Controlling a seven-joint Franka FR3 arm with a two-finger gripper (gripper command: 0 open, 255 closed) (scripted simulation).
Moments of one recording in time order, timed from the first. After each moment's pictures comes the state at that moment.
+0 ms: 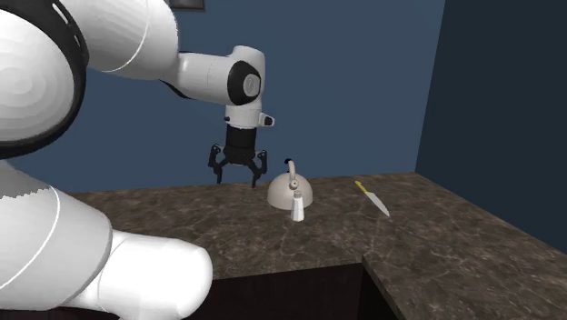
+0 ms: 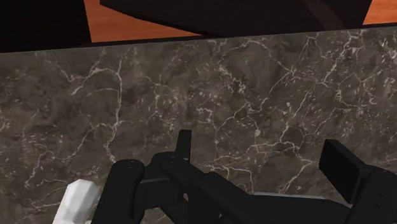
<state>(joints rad) -0.03 -0.68 -0.21 -2.50 0.00 1.76 -0.36</state>
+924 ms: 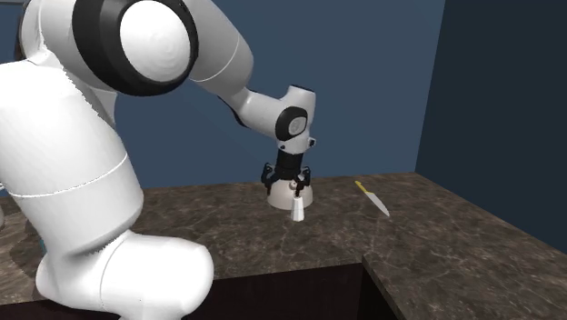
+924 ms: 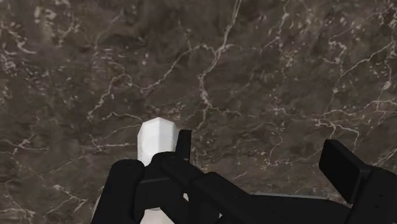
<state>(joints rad) 0.03 -0.22 -0.47 -2.35 0.13 2.17 -0.78</state>
